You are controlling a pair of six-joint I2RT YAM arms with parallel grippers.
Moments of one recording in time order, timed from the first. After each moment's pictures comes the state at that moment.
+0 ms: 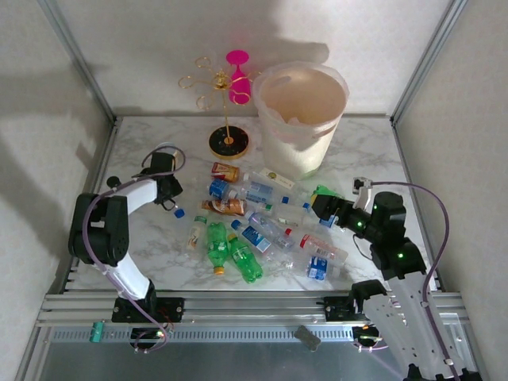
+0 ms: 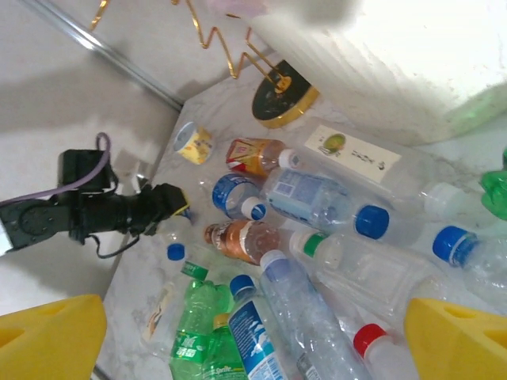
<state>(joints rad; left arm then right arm) -0.06 1.69 0.95 -0.32 -0.18 -0.62 0.23 0.58 0.67 -0.50 -0.46 0.59</state>
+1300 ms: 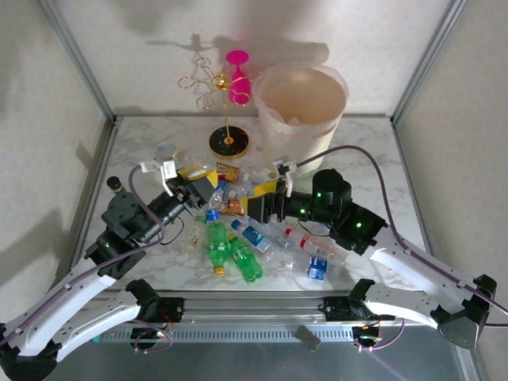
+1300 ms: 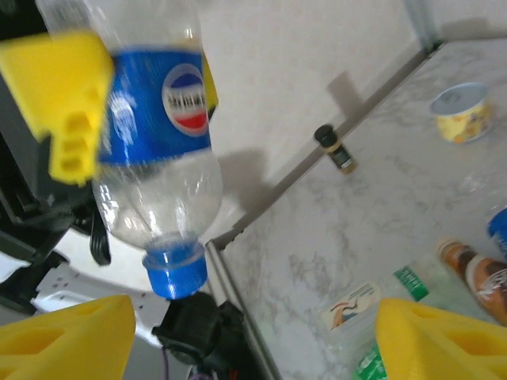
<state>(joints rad) -0.69 0.69 0.76 0.13 0.06 -0.60 0.92 1.03 0.95 -0.08 -0.43 0.55</state>
